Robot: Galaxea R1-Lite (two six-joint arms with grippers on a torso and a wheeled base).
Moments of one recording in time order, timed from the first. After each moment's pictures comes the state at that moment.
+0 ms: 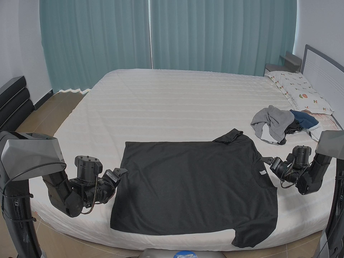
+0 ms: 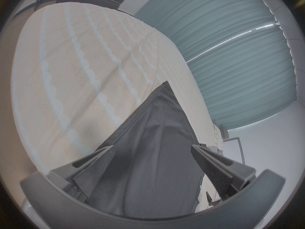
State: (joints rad) left arm -0.26 2.22 -0.54 -1.07 -0.03 -1.13; right arm -0.10 2.37 -0.70 -1.19 0.25 0.64
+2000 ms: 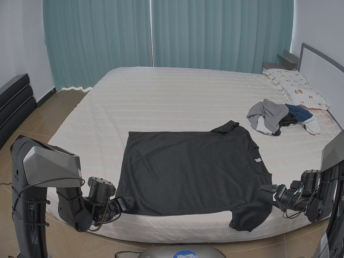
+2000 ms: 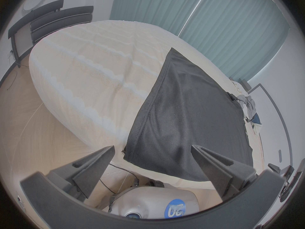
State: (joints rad) left arm -0.35 2.35 -0.45 -1.08 0.10 -0.74; right arm -0.07 2.31 -0.13 -1.55 0.42 0.78
